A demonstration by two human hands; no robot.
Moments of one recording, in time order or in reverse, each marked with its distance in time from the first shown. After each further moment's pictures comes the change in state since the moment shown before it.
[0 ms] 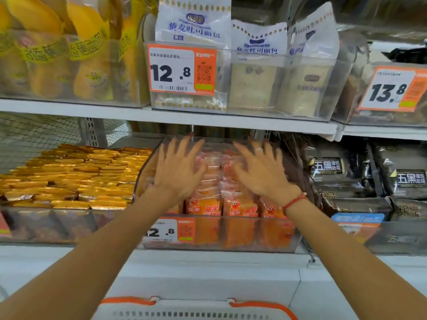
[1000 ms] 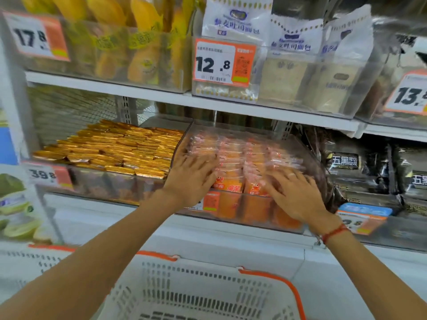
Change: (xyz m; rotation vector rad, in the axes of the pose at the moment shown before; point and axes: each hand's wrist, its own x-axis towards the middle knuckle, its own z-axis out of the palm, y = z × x) left_hand -0.074 -0.025 -0.004 0.062 -0.205 0.145; right_hand -0.075 0.024 0.010 -0.054 -0.110 -0.036
